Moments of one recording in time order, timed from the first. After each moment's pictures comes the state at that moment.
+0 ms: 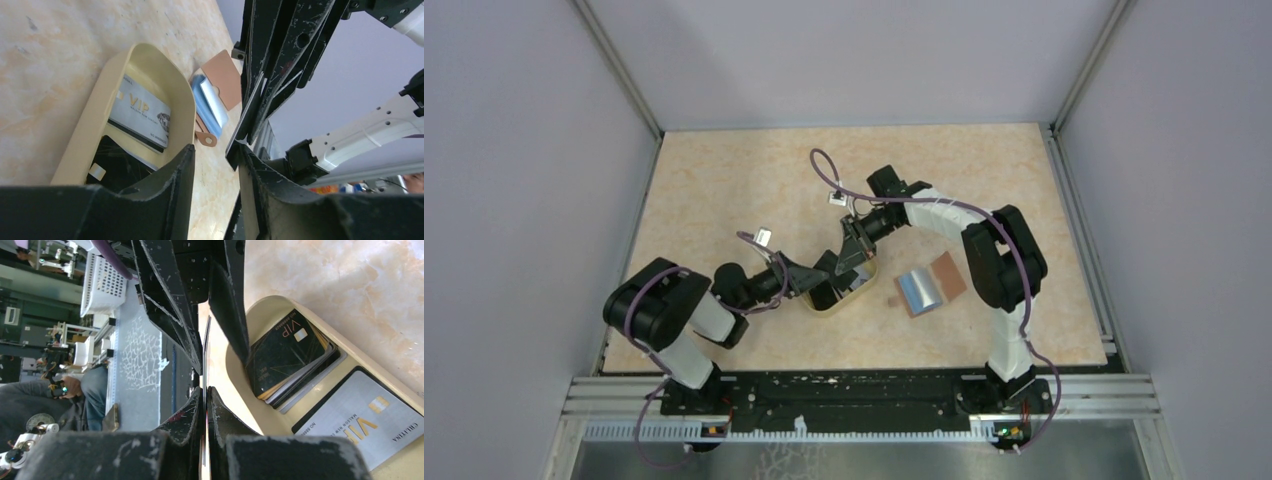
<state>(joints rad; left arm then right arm) -0.44 1.60 0.13 1.47 0.53 -1.00 0.57 1.96 1.39 -0.59 -1.21 -0.19</state>
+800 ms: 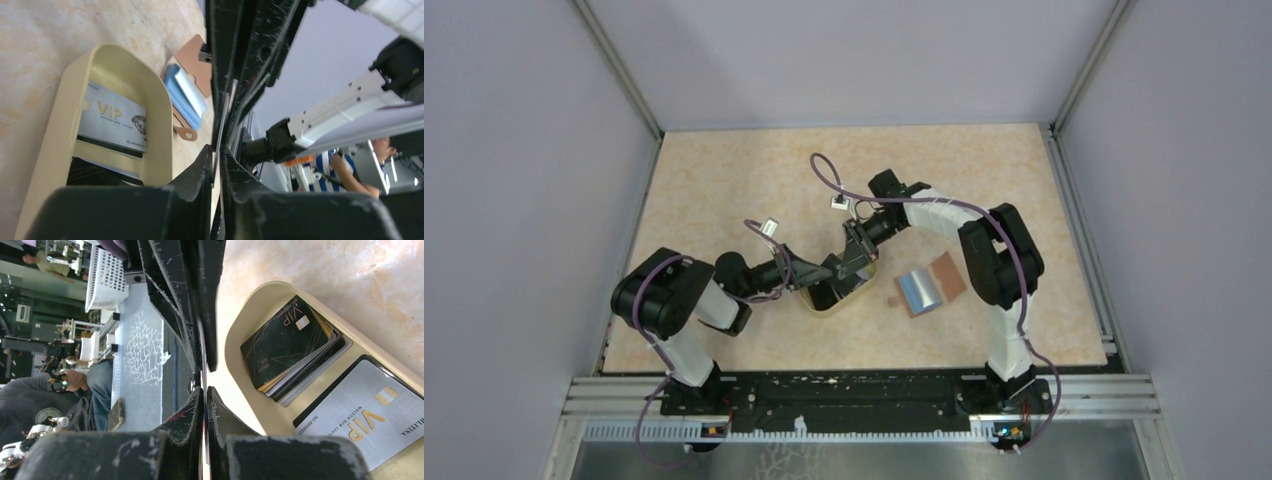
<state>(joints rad) -0.39 1.73 0.23 1.54 0.74 -1.08 0.56 1.98 1.39 -0.66 -1.22 -0.25</state>
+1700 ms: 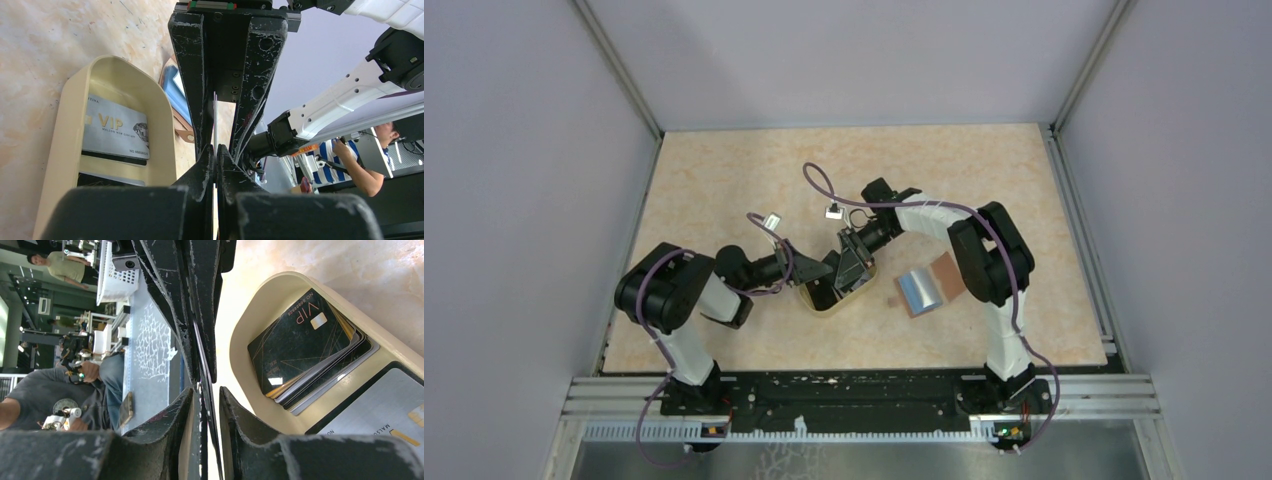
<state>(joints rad) -0.36 1.77 0.30 1.54 0.83 -1.05 0.59 2.04 1.40 -0.67 -1.24 -0.26</state>
